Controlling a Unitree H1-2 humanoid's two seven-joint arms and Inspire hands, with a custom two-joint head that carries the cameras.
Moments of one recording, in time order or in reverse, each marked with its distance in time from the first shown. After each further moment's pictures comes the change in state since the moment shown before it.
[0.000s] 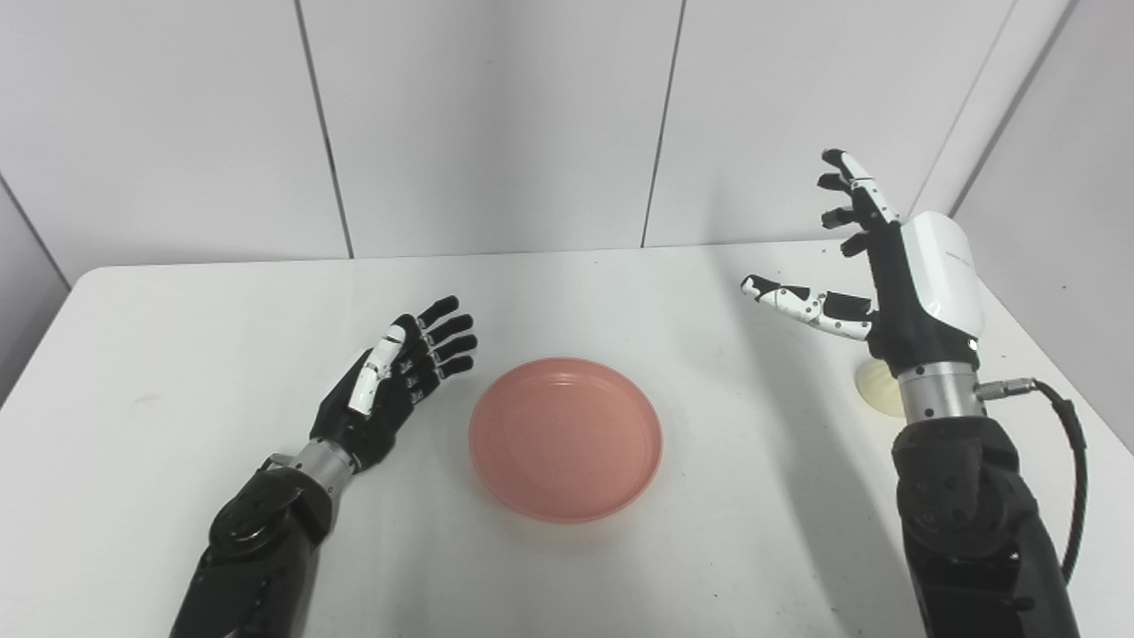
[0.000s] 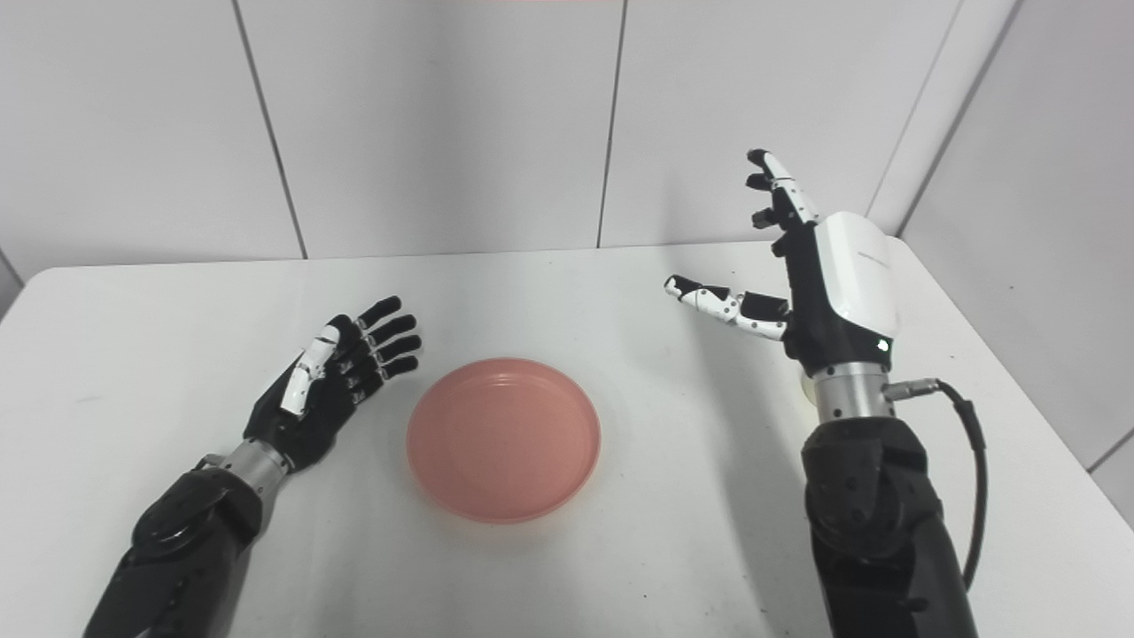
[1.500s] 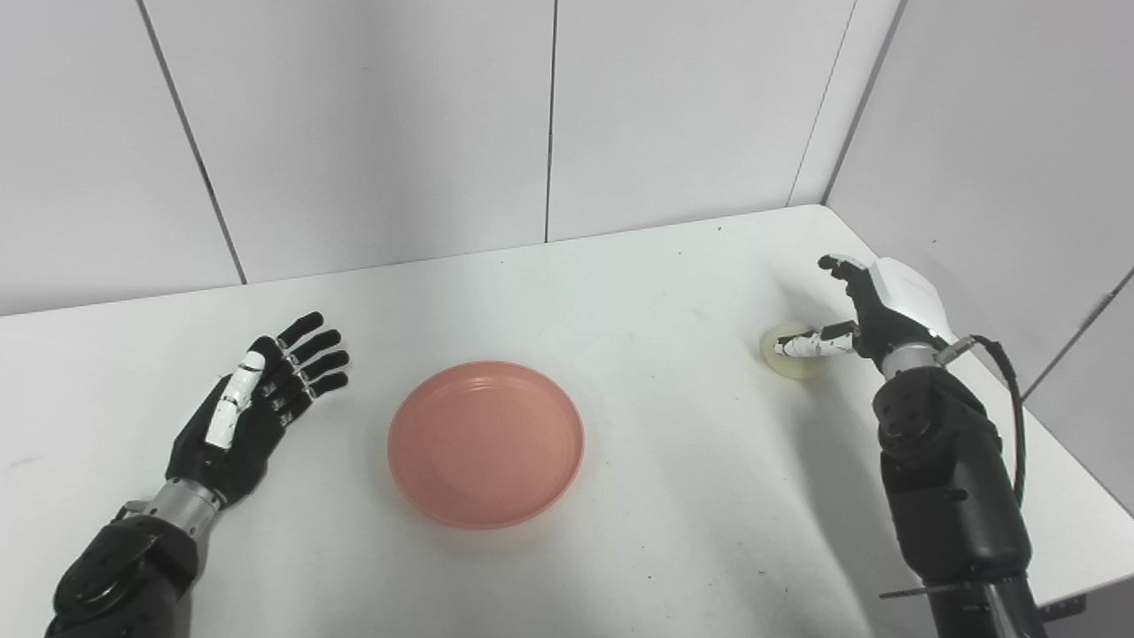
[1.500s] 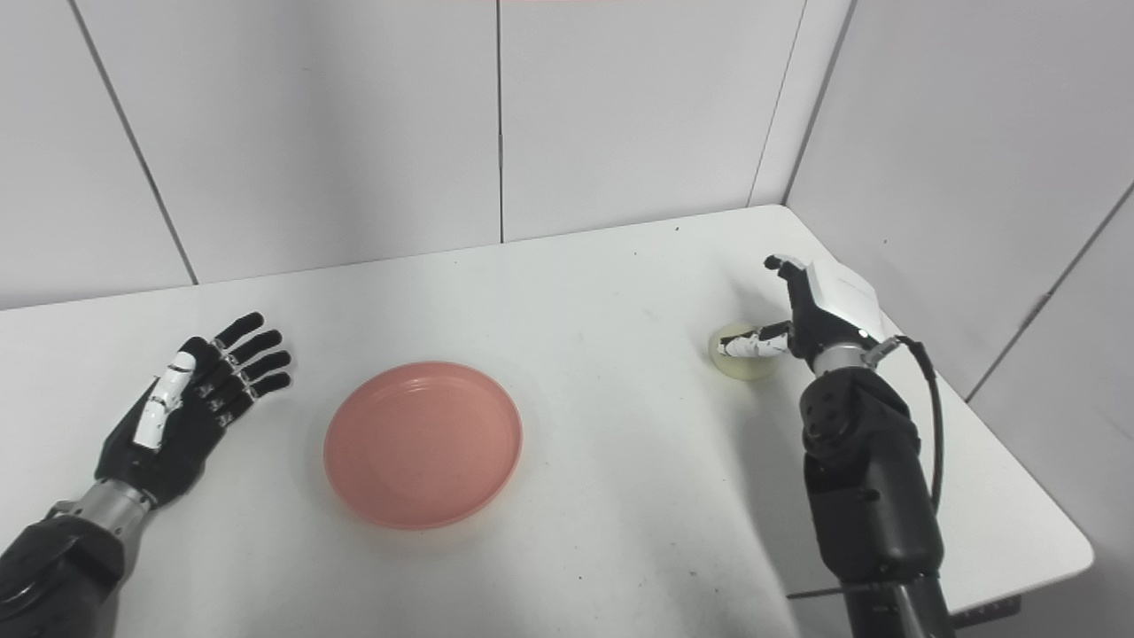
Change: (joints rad) left arm -0.039 0.067 0.039 0.113 -0.042 -0.064 -0.090; right arm -0.011 -0.050 -0.206 0.351 -0.139 0.086 0.247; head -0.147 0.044
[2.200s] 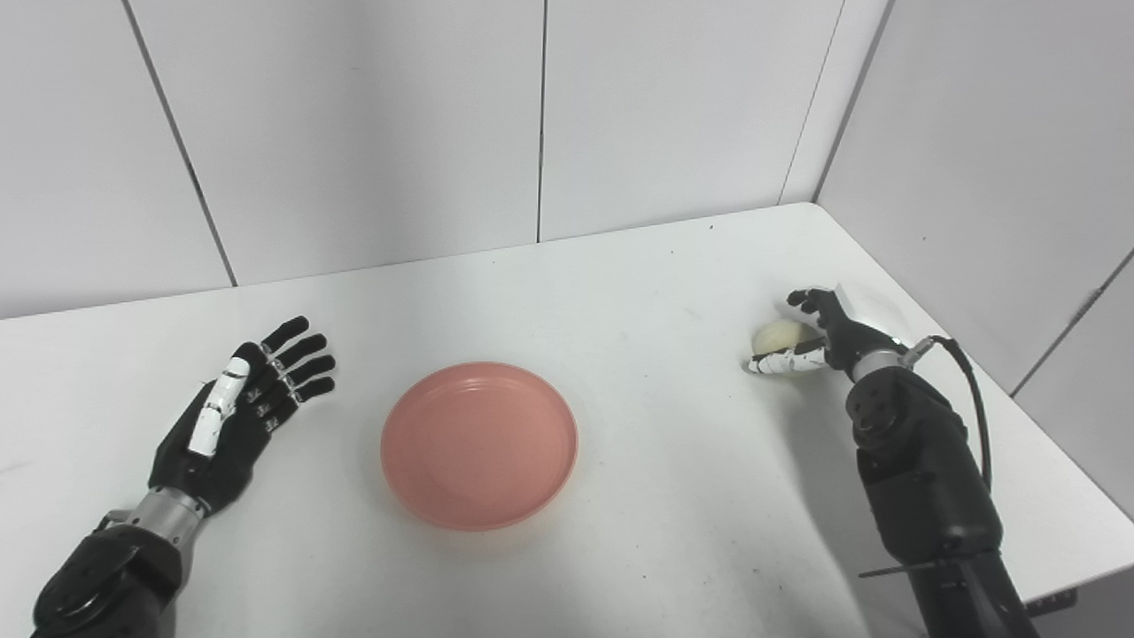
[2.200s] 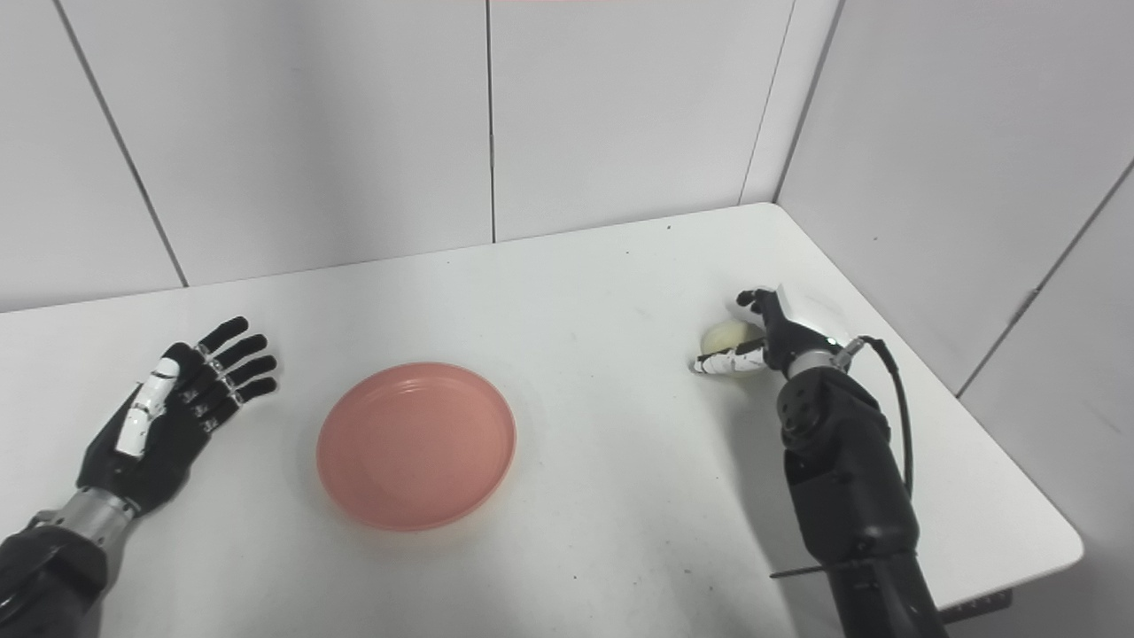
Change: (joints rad) left arm 0.014 0.016 -0.002 -0.020 -0.003 0.001 -0.006; right arm -0.022 -0.024 0.064 0.136 0.038 0.000 -0.014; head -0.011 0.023
